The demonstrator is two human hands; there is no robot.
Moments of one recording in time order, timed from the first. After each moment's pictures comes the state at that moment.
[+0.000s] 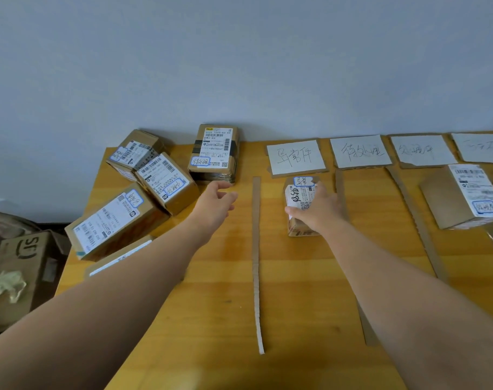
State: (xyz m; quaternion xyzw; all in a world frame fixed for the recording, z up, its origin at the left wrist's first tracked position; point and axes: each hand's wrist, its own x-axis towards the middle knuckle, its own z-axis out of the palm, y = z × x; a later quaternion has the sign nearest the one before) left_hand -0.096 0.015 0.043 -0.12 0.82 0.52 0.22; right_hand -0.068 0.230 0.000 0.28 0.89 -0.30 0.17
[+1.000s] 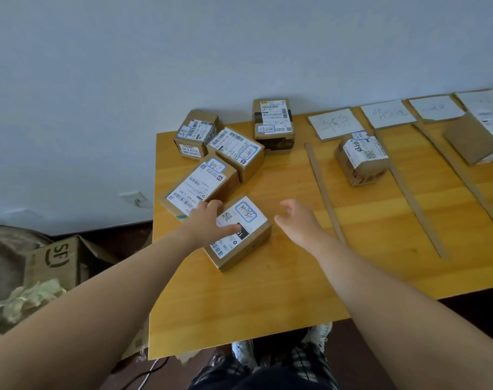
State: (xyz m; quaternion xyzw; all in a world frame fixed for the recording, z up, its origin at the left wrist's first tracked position) left_hand -0.049 -0.246 0.010 0.13 0.93 0.17 0.30; right_hand 0.021 -0.041 -0.010 0.25 0.85 -0.43 0.13
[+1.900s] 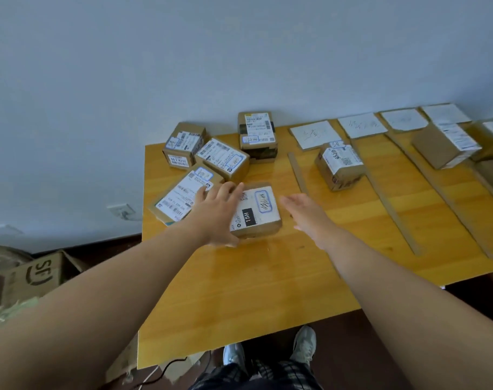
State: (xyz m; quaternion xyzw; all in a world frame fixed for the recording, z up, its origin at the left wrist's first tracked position) left_hand -0.042 -0.208 0.053 0.38 0.92 -0.03 0.13; right_hand 0.038 -0.009 0.037 0.29 0.78 -0.55 0.09
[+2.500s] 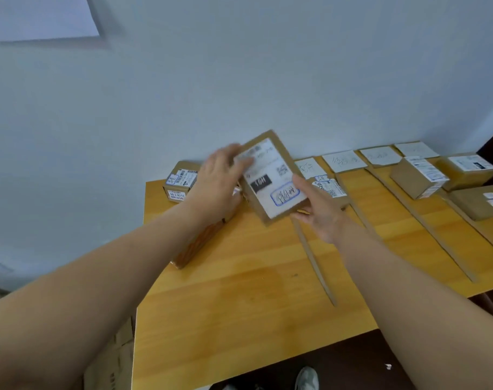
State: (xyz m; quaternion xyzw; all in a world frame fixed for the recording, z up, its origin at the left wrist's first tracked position) left_hand -0.067 -0.184 0.136 0.44 0.87 0.20 -0.14; right_hand 0.031 0.017 0.111 0.22 0.64 -0.74 -0.02
